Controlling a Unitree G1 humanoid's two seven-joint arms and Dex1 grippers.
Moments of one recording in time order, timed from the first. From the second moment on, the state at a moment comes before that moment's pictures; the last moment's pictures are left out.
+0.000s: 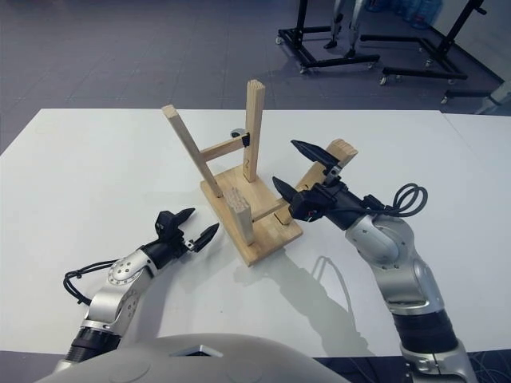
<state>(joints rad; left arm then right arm) 0.16 0.22 -0.18 0.03 -0.23 0.09 -0.52 0.05 -0.63 0.03 -0.37 -0.36 -0.31 0.45</state>
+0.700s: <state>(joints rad) 0.12 0.21 -0.15 0.08 -0.23 0.06 -0.53 0.03 -0.62 0.02 -0.32 -0.25 -0.53 0.33</state>
